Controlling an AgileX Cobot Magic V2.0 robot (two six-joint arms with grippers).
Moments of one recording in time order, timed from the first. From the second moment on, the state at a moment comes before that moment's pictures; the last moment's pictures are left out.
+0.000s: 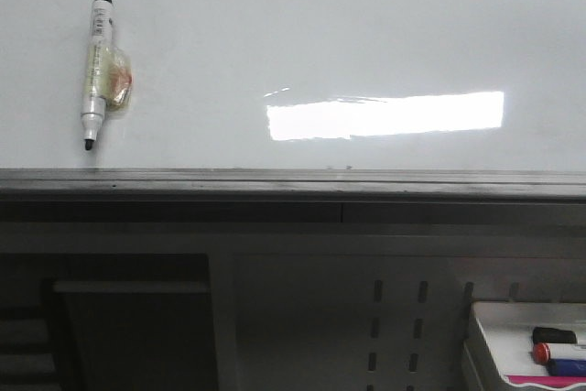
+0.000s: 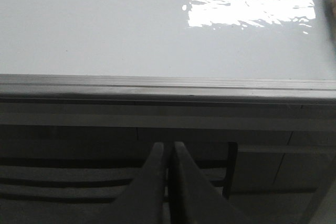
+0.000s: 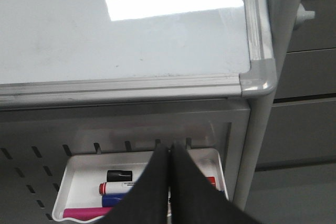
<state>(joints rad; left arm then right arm) -0.02 -0.01 0.00 0.06 0.34 -0.07 -0.11 -0.01 0.01 0.00 0.34 -0.02</state>
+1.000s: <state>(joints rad) -0.02 -0.01 0.00 0.04 0.25 -0.07 -0.11 -0.01 0.02 0.02 0.12 -0.02</state>
